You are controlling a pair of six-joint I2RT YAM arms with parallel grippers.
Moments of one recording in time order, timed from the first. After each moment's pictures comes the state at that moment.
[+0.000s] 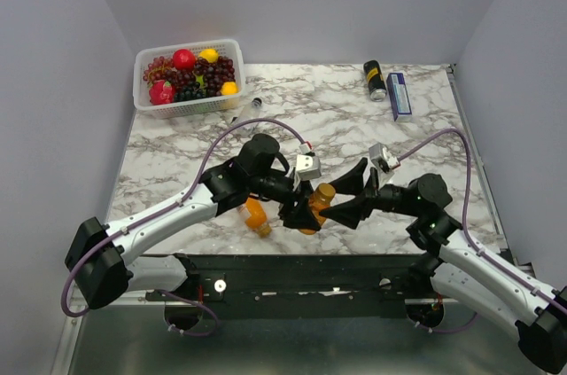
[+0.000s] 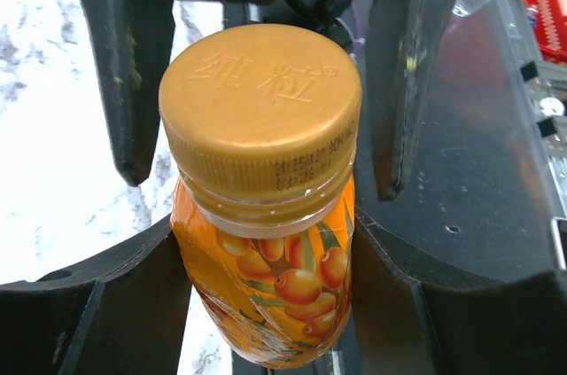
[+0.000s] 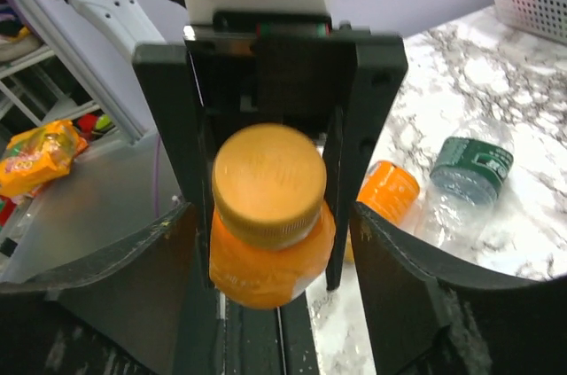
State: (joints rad) left arm -0.87 1.22 0.91 -0.18 0.88 -0.01; right arm 0.64 0.72 0.40 0.51 -0.76 0.43
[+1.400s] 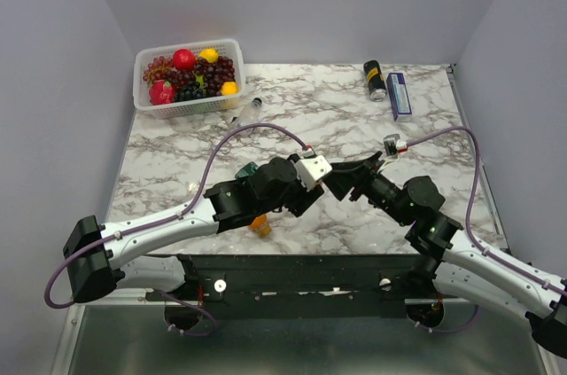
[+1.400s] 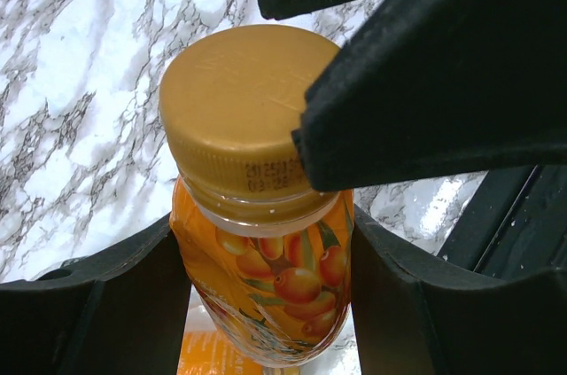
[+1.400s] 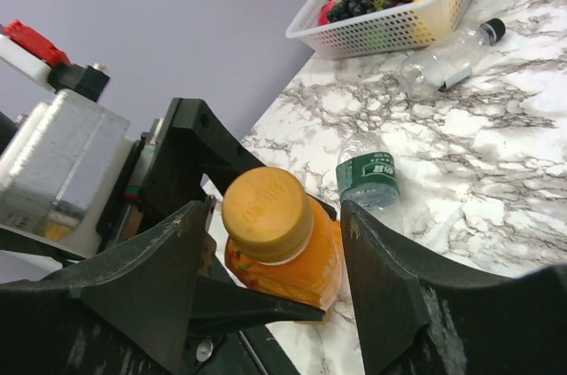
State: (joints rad) left arm -1.10 1.18 0.92 -0.23 -0.15 0.03; right arm 0.84 0.71 0.46 0.36 0.02 0.61
